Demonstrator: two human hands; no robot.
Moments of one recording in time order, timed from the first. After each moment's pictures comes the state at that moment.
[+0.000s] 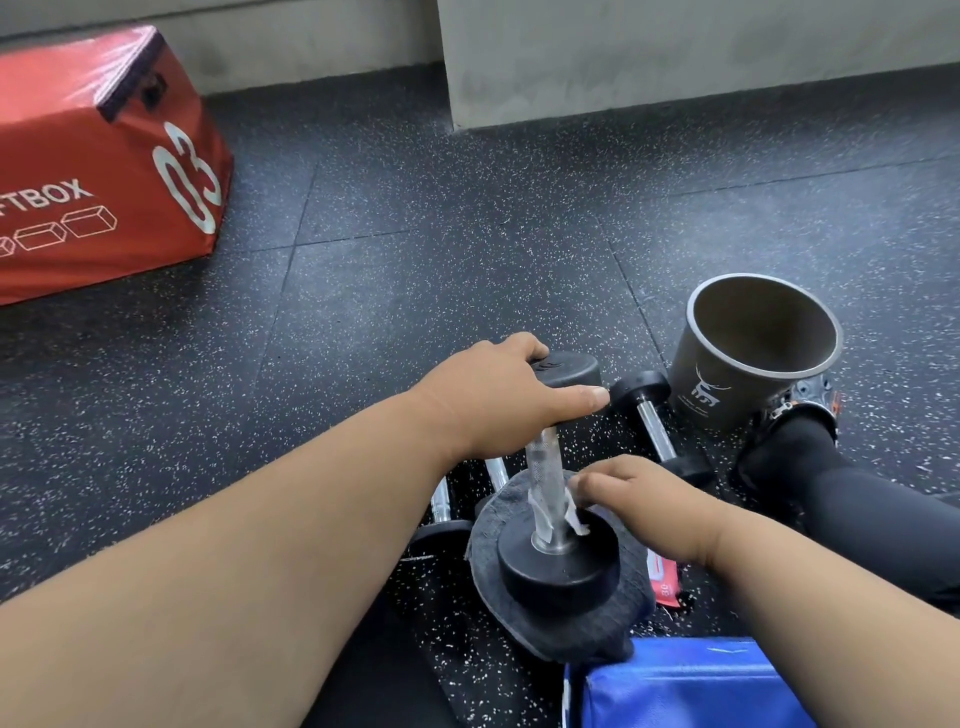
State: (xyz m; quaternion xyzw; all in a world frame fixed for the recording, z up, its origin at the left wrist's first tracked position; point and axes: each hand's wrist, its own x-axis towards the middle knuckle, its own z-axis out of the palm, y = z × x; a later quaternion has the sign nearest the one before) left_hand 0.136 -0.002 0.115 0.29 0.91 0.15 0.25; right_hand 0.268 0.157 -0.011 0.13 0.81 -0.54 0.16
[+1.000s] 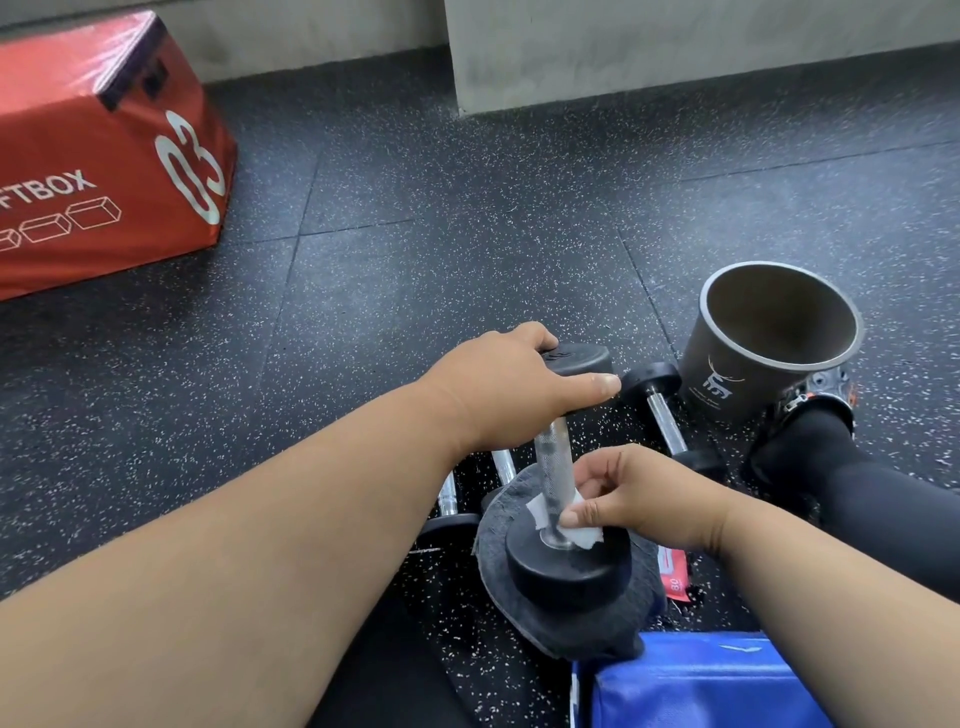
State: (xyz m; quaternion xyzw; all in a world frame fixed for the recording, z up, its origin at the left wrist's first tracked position) left_hand 0.133 0.002 0.115 0.29 0.91 0.15 0.24; right_hand 0.259 0.159 -0.025 0.11 0.72 -0.65 0.21
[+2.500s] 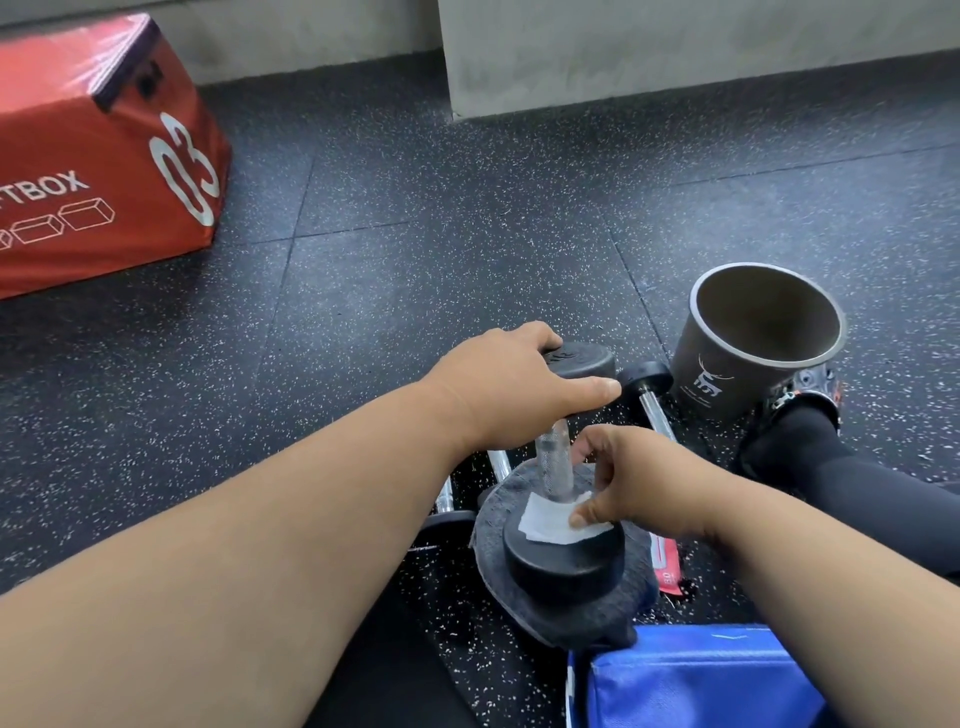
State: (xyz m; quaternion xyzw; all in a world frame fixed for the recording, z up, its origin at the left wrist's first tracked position) left_hand 0.140 0.000 0.117 0.31 0.91 0.15 0.23; right_hand 0.259 0.156 0.008 0.14 0.90 -0.36 0.18
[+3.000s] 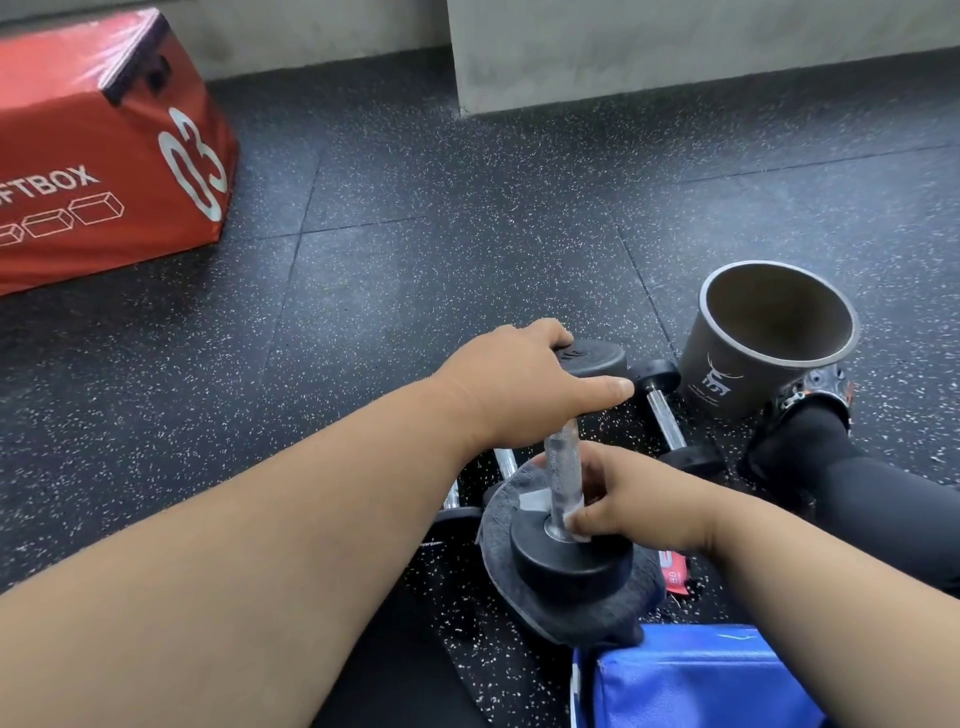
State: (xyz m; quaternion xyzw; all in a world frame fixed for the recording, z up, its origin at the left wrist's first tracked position) left_hand 0.142 -0.001 0.117 0.31 0.91 0.16 0.23; right_hand 0.265 0.137 -0.004 0.10 0.78 -0.57 0.22
